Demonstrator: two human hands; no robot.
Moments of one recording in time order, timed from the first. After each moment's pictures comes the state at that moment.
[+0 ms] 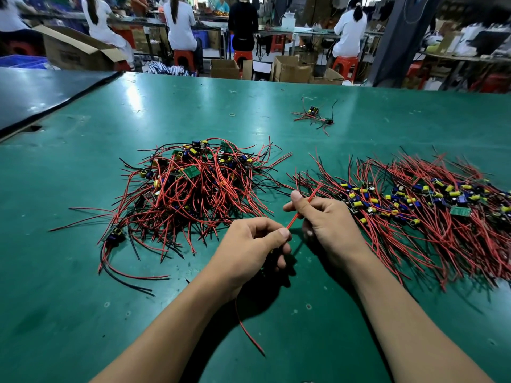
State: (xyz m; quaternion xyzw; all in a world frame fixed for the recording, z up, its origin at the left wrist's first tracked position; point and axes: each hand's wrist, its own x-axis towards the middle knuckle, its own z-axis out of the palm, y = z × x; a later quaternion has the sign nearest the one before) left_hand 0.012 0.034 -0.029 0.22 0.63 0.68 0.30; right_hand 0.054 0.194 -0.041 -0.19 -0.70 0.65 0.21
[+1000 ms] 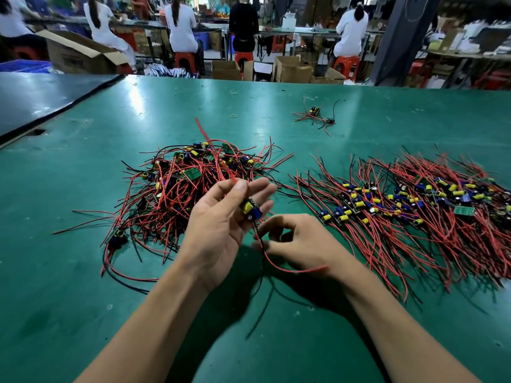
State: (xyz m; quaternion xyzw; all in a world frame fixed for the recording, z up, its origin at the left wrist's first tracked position) left_hand -0.003 0.021 0.005 0.11 0.38 0.88 0.26; right_hand 0.058 0.163 -0.032 -0.06 -0.87 0.49 0.07
